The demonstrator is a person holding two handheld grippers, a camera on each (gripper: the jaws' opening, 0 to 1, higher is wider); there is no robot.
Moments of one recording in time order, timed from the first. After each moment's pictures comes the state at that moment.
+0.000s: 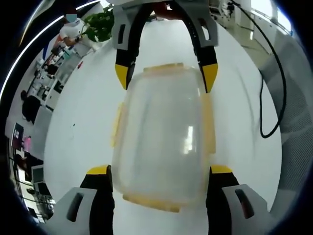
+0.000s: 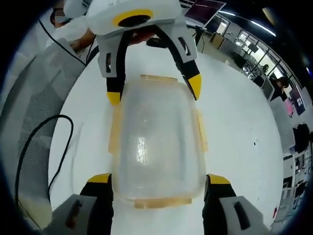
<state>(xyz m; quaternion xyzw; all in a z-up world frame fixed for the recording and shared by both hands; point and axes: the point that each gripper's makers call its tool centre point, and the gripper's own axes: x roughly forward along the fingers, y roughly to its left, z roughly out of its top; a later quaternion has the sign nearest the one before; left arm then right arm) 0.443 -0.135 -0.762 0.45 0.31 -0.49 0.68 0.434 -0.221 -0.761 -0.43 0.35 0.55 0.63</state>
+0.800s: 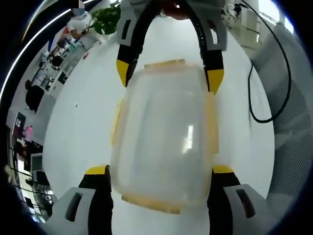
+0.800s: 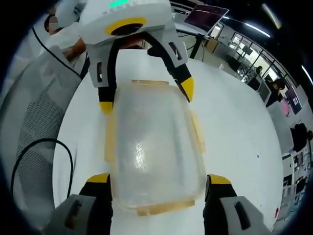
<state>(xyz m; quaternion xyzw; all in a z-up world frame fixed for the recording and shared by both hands) 0.414 -0.079 -0.767 0.44 0.33 -0.47 0.69 0.409 -0.160 -0.762 -0.41 0.33 0.54 0.65</state>
